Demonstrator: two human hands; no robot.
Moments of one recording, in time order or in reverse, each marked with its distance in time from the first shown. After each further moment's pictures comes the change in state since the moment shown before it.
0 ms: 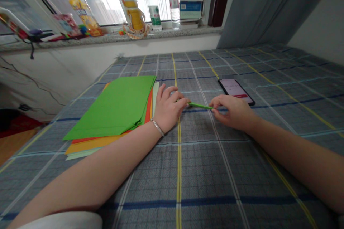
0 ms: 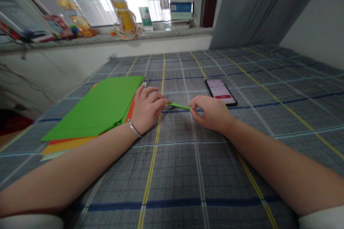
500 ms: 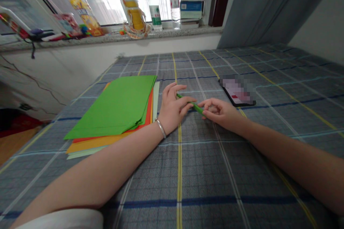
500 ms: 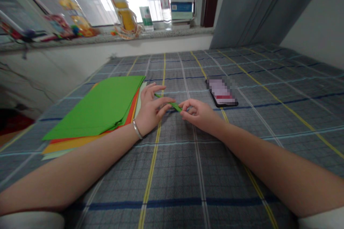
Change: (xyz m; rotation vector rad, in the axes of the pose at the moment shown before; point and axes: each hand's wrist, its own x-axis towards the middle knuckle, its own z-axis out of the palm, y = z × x) left_hand -0.001 0.005 0.011 -0.219 0.079 -0.098; right_hand 0.007 -0.021 0.022 0.780 -0.128 0.349
